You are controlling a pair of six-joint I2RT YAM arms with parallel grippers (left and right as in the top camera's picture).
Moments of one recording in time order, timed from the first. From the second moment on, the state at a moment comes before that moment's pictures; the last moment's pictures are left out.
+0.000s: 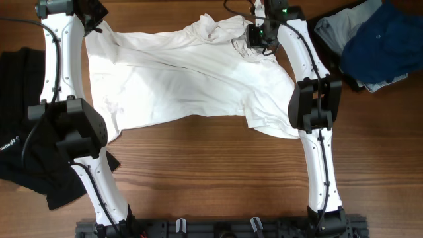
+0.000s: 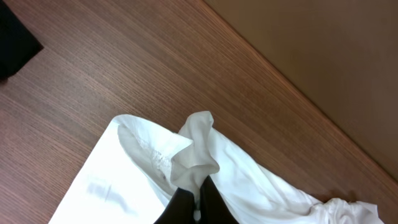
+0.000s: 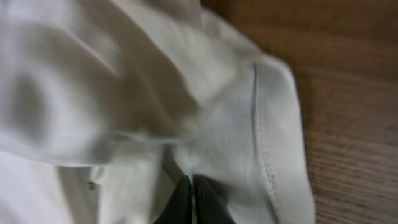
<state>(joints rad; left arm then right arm) 0.13 2.26 2.28 -0.99 -0.09 -0.57 0.17 2.75 2.56 -0.99 -0.23 0.07</state>
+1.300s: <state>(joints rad) 0.12 2.26 2.28 -0.99 -0.08 -0.57 -0.03 2.64 2.55 -1.13 -0.08 0.21</state>
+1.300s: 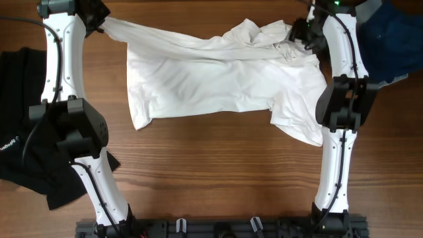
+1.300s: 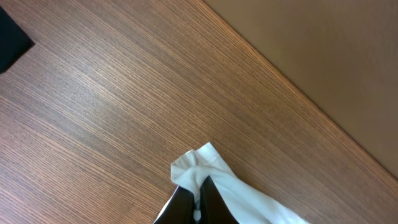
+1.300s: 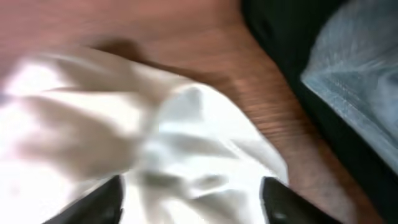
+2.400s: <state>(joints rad) 0.12 2.26 2.28 -1.00 -0.07 -0.57 0.25 2.69 2.51 -1.00 -0.03 0.06</state>
